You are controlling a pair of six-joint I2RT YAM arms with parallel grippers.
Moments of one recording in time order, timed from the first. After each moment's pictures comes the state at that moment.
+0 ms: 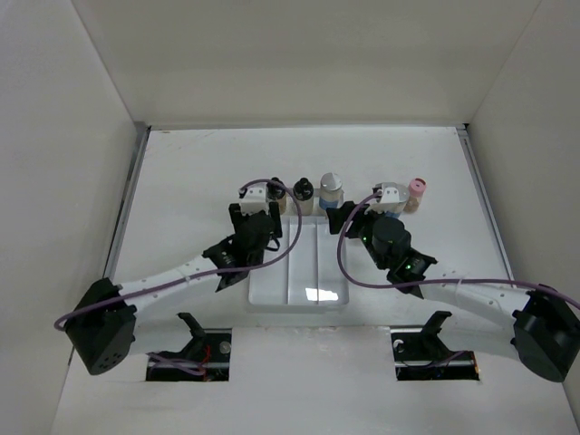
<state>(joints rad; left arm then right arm) -0.84 1.13 0.62 0.12 -0.76 -0.41 0.80 1.11 0.52 0.46 0.47 0.44</state>
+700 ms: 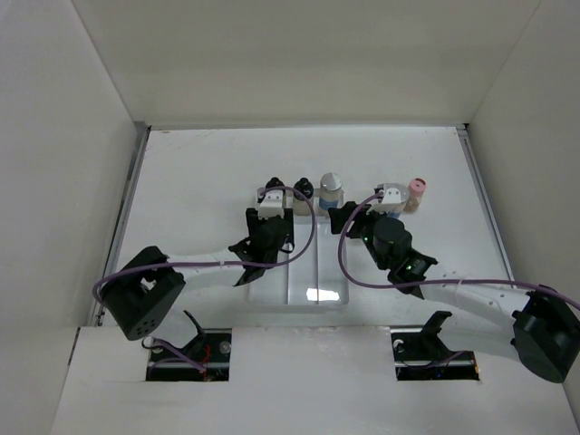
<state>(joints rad) -0.85 1.46 0.60 0.37 -0.71 -0.41 0.79 1.10 0.51 0.47 0.48 0.44</state>
